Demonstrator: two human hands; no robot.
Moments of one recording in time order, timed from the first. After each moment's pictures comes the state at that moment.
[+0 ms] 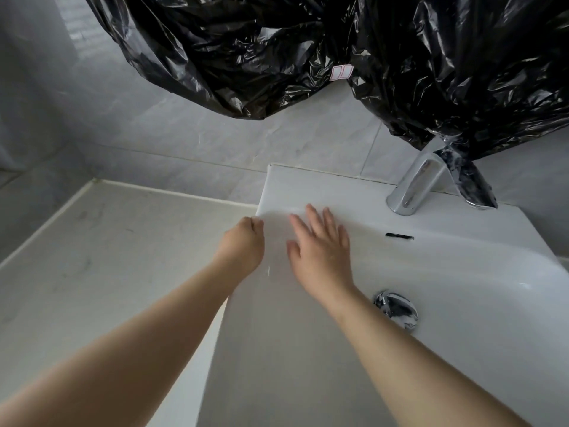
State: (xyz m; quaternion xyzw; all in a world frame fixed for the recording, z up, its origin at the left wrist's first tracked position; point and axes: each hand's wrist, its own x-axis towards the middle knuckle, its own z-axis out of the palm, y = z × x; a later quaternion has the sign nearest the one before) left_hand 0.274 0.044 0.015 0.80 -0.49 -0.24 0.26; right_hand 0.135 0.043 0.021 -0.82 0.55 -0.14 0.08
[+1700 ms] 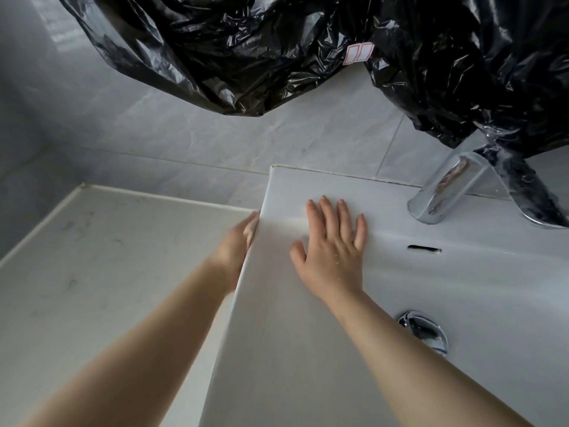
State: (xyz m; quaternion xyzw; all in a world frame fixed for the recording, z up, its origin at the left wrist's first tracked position) left_hand 0.302 0.023 -0.019 0.49 -0.32 -0.65 0.49; right_hand 0.150 -0.001 -0.013 -0.77 0.58 -0.24 -0.09
